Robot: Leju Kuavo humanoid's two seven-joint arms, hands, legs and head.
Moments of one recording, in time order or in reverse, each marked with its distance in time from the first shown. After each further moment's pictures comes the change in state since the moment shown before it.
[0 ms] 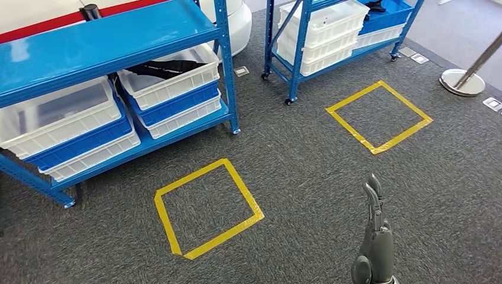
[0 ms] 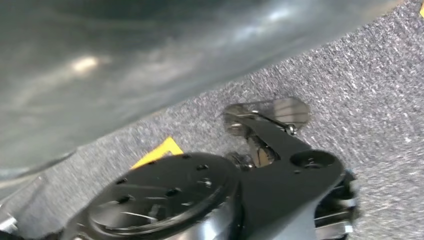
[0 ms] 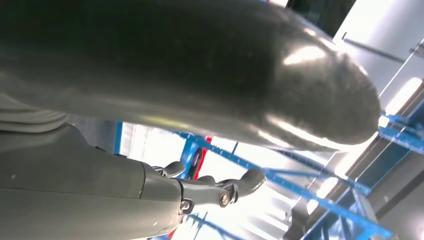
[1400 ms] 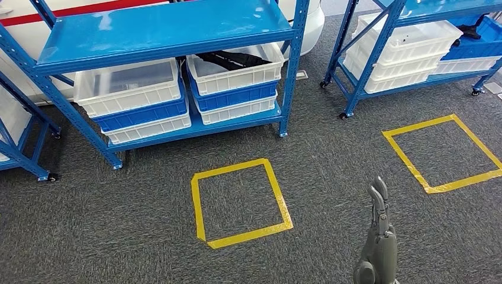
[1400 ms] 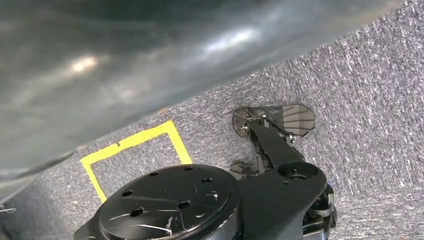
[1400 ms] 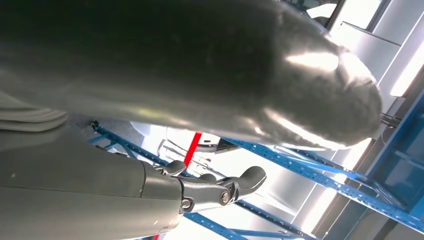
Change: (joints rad) left arm -0.001 -0.001 -0.001 0.000 0.001 0.004 0.007; right arm 0.000 -0.002 0.010 -0.008 -0.011 -0.020 -0.025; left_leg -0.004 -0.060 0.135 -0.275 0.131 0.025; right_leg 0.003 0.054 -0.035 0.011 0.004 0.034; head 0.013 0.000
